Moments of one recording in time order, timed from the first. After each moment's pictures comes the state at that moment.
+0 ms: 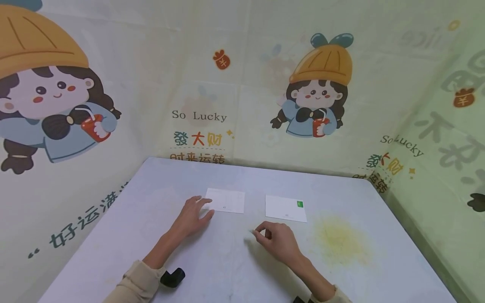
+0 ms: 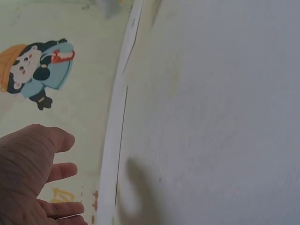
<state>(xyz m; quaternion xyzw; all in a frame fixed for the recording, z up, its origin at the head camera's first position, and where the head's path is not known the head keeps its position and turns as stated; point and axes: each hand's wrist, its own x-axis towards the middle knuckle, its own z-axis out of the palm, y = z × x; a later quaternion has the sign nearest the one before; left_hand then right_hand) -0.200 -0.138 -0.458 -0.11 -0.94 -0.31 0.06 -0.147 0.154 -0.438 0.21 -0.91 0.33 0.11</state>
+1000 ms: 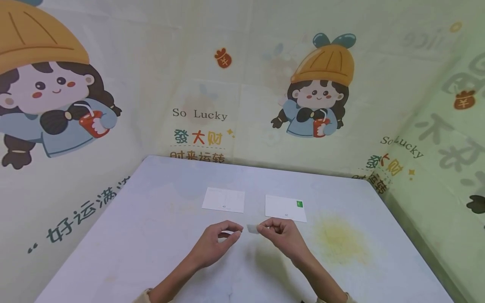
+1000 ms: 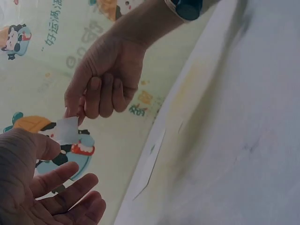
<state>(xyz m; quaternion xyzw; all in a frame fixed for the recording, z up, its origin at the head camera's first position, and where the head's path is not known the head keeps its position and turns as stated) -0.126 -0.078 -0.433 -0.20 -0.81 -0.56 -0.02 -0.137 0.163 -0.403 0.08 -0.81 0.58 -0.08</state>
